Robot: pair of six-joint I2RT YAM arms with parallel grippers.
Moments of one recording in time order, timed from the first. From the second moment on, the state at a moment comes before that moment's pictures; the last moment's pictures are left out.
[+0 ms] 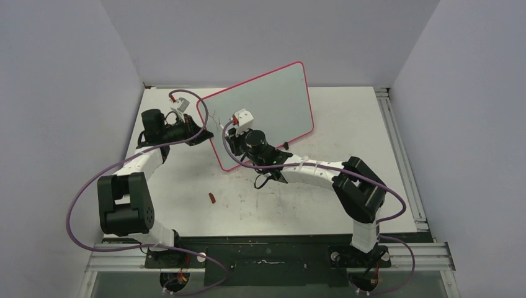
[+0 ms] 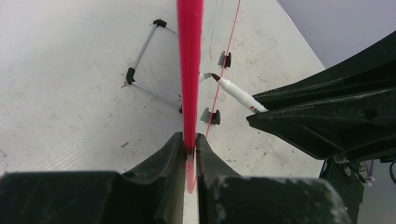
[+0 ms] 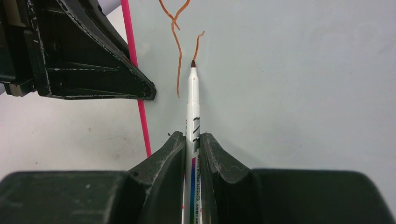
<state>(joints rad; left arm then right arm) 0.10 1.55 0.92 0.17 1.00 -0.17 0.93 1.86 1.24 0.43 0.22 0.14</state>
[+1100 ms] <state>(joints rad) 0.10 1.55 0.92 0.17 1.00 -0.17 0.92 1.86 1.25 0.41 0.25 0.14</state>
